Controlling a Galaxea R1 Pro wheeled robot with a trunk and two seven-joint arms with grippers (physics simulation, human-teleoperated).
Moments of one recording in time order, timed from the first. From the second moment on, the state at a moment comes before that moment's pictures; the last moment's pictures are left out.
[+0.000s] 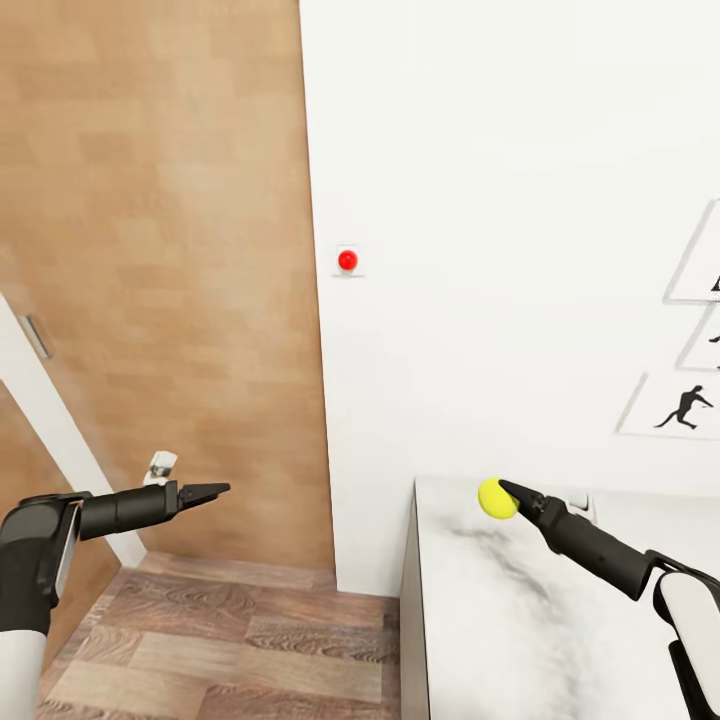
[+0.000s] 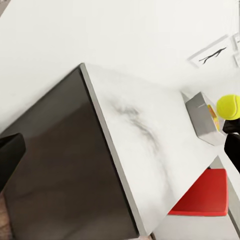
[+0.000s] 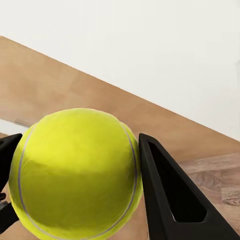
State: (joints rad) left arm -0.59 0.25 0.40 -1.16 -0.20 1.02 -1.47; right arm -0.25 -0.18 -0.34 -1.54 -1.04 0.97 0.27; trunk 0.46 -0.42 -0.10
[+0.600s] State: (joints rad) left arm -0.60 0.29 0.40 -1.16 -0.19 1.02 -1.48; right arm -0.25 -0.18 -0.34 -1.54 -1.04 0.96 0.28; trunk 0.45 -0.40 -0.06
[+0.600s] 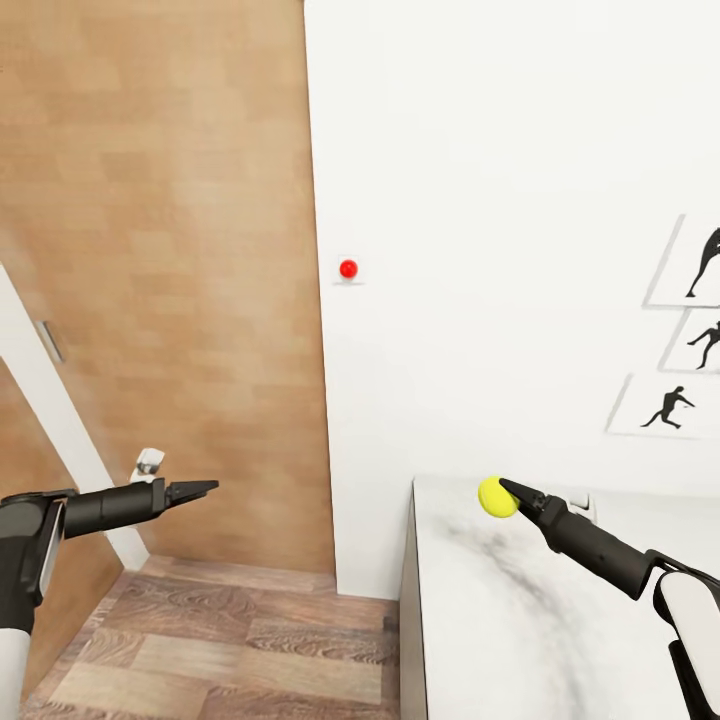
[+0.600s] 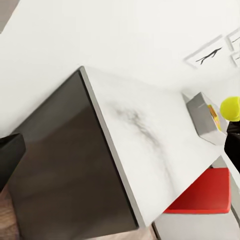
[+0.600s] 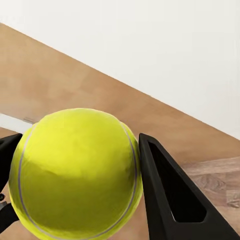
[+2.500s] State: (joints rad) left arm -0.60 0.32 0.41 -1.16 -0.19 1.02 -1.55; right arm -0.25 -0.18 -0.38 -1.54 -1.04 0.96 0.29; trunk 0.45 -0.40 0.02
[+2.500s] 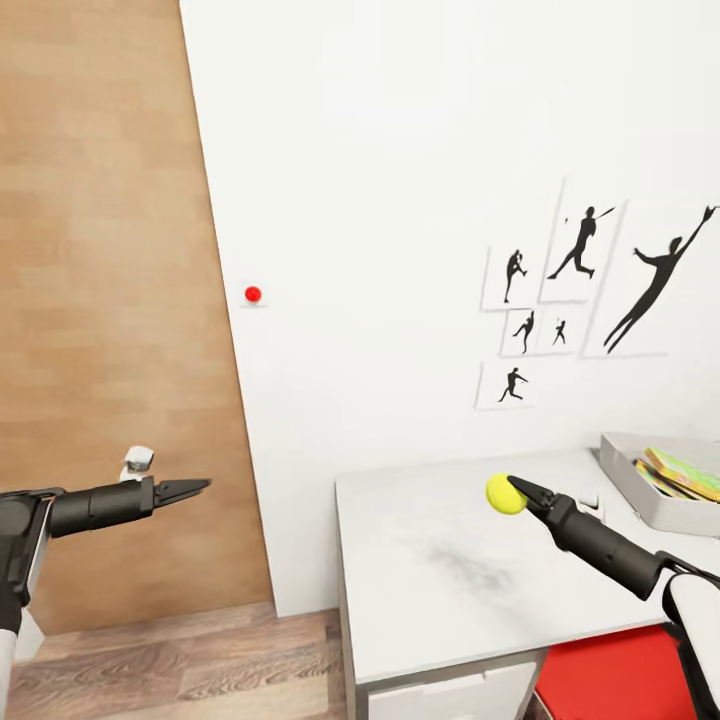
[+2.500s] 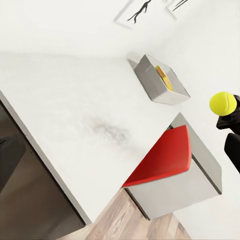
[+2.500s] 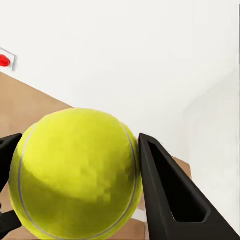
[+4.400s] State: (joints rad) left arm -0.59 0.32 0.40 -1.17 -0.19 1.01 -1.55; right arm -0.25 -0.18 -0.43 -1.51 -1.04 0.96 0.30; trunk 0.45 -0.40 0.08
